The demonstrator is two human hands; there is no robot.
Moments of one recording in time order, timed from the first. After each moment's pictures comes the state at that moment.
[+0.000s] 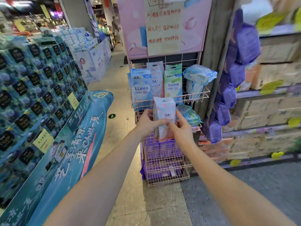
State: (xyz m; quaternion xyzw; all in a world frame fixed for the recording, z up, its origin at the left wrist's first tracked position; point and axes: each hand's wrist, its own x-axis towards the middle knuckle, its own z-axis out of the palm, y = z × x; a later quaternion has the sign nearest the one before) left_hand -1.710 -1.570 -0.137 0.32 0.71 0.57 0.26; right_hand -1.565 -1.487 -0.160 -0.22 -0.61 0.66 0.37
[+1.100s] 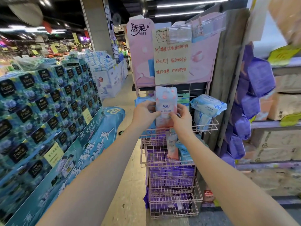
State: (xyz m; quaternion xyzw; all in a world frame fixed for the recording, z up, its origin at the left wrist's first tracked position) left_hand -1.765 -1.521 -0.018 0.37 0.78 0.50 -0.01; right_hand -1.652 -1.405 -0.058 -0.20 -0.64 0.61 0.42
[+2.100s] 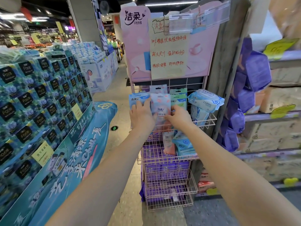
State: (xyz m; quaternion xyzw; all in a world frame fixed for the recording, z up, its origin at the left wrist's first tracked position) left_hand -1.760 -1.506 -0.042 0.33 0.90 0.25 -0.17; right_hand -1.662 -1.381 -0.053 -0.32 -0.86 0.33 0.23
